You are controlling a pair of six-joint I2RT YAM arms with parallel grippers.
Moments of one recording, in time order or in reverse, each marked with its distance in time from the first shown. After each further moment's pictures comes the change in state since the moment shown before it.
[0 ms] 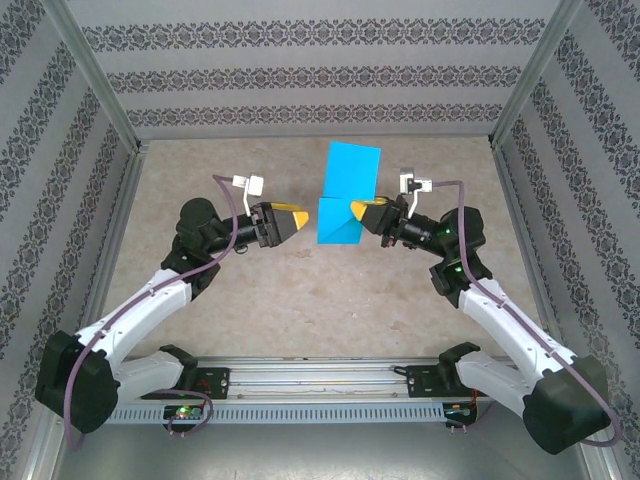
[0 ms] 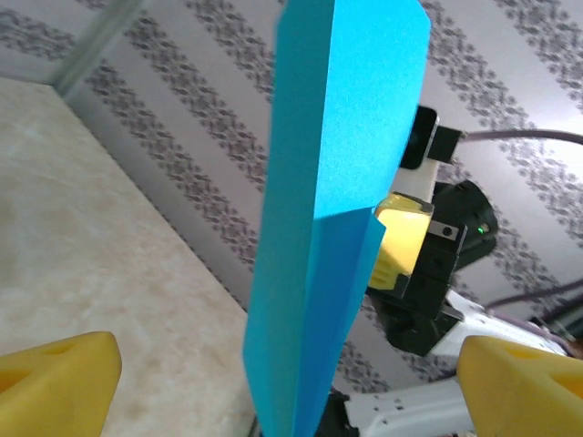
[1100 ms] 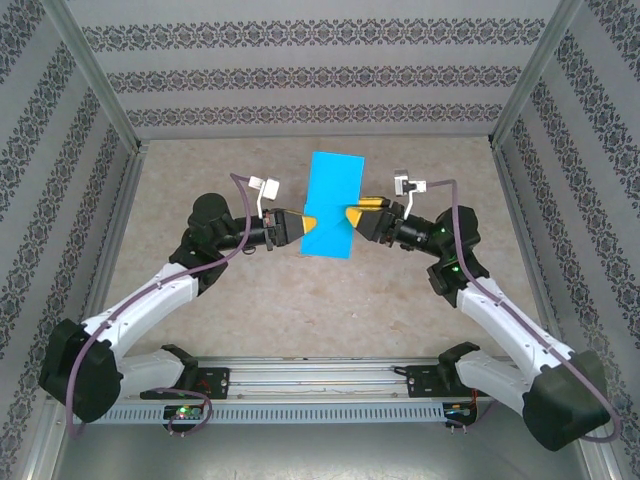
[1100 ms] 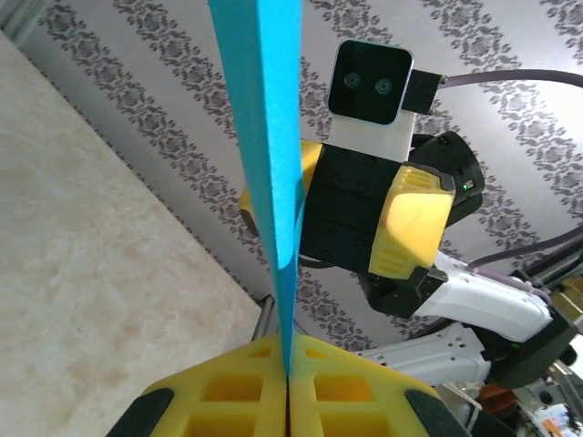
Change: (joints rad) left arm -0.035 0.036 0.042 -0.100 0.046 0.062; right arm -0.021 -0.008 -0.031 -0.057 0.016 -0.002
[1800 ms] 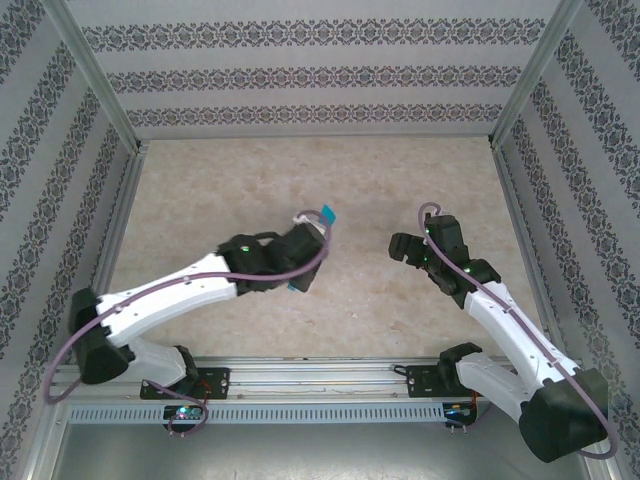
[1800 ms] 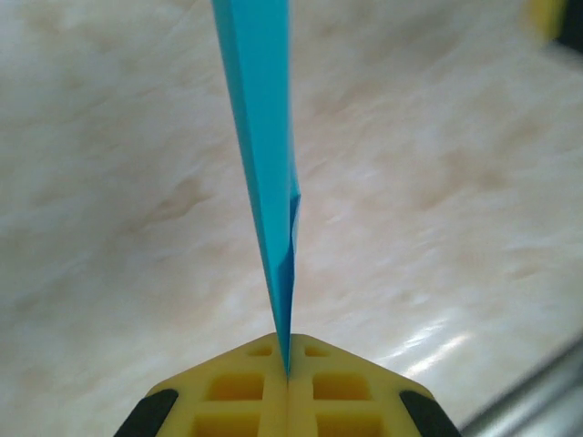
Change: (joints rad) left arm -0.556 0.274 0.540 -1.390 -1.240 0.373; right arm -0.073 -0.042 0.022 -1.058 0.910 -0.289
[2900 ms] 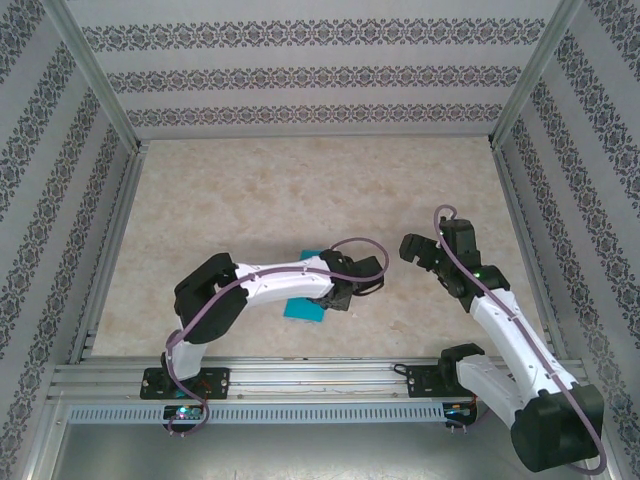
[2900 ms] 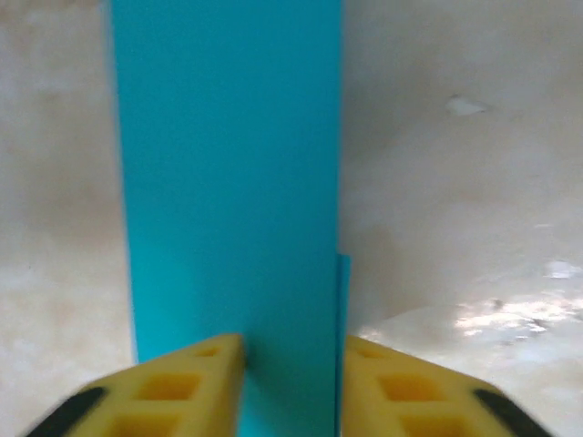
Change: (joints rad) left arm -0.033 0.541 0.125 0.038 0.103 -0.419; right arm -0.123 -0.047 -0.039 -0.017 -0.074 0.005
